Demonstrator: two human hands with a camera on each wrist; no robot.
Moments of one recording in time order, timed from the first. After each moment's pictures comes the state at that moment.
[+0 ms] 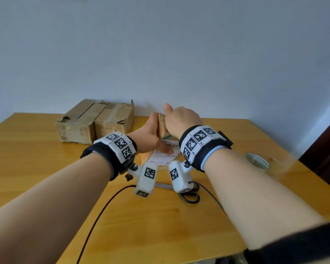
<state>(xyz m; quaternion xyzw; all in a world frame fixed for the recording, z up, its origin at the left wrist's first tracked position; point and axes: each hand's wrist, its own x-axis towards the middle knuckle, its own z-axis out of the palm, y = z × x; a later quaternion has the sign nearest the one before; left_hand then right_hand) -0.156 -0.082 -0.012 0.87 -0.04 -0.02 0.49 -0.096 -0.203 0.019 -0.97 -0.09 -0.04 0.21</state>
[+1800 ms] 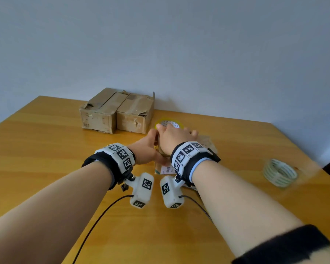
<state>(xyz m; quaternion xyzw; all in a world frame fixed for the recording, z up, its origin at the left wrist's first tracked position) -0.173 -0.023 -0.077 0.85 0.04 -0.08 0.52 -0.117 -0.134 -0.044 -0.98 -0.18 0.03 0.02</state>
